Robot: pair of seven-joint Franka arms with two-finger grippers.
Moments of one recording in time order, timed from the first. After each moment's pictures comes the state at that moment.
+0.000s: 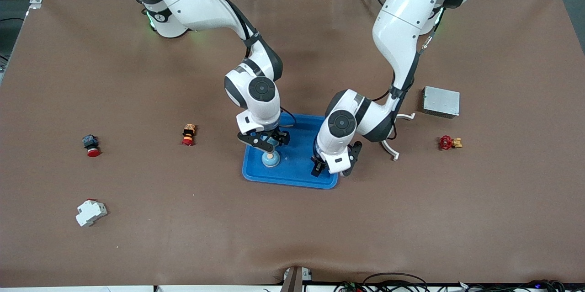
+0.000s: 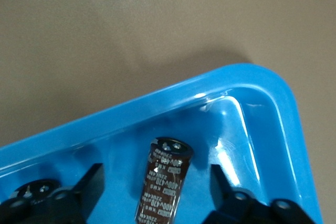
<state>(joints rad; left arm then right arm) -0.63 0.89 0.02 -1.40 -0.10 2.38 -1.65 0.75 0.73 -0.06 -1.64 -0.06 2.40 1.18</state>
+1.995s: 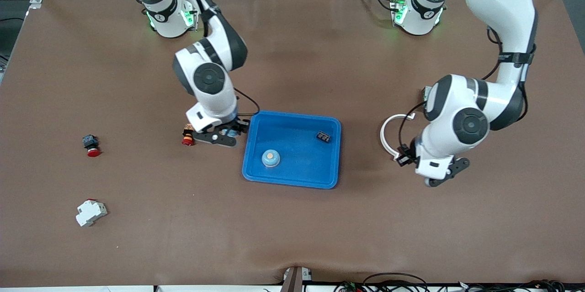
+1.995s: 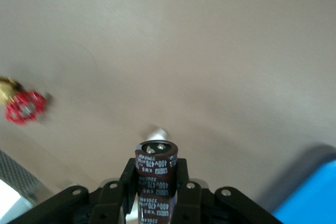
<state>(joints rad) -0.20 0.46 -0.04 -1.71 0.01 2.11 -0.70 0.57 0.35 -0.06 -1.88 -0.06 2.19 0.71</state>
